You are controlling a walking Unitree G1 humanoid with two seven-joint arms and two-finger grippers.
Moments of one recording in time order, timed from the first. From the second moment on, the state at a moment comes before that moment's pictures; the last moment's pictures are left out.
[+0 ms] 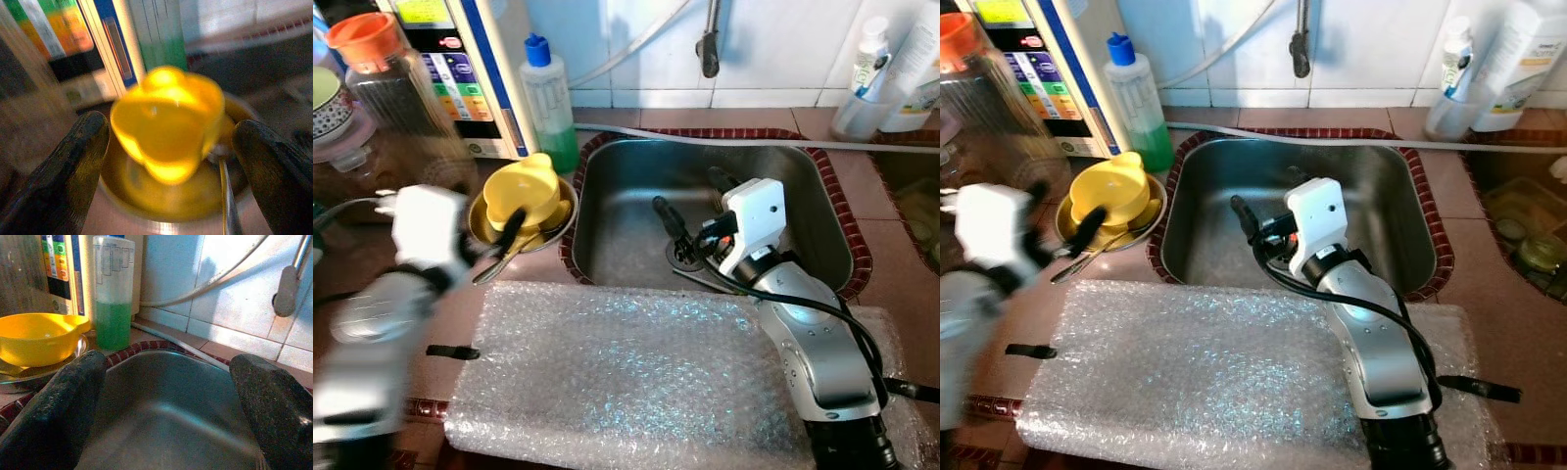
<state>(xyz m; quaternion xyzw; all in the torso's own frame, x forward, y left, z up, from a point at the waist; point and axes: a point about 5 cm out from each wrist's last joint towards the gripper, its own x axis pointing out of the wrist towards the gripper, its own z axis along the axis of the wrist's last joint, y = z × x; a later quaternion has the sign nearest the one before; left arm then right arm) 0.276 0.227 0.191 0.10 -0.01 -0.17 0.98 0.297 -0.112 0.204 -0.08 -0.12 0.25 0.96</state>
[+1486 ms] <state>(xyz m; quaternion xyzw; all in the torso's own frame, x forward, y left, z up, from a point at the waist) 0.257 0.229 0.178 0.11 0.12 -0.32 0.93 0.282 -0.092 0.195 -0.06 -0.05 0.42 0.91</state>
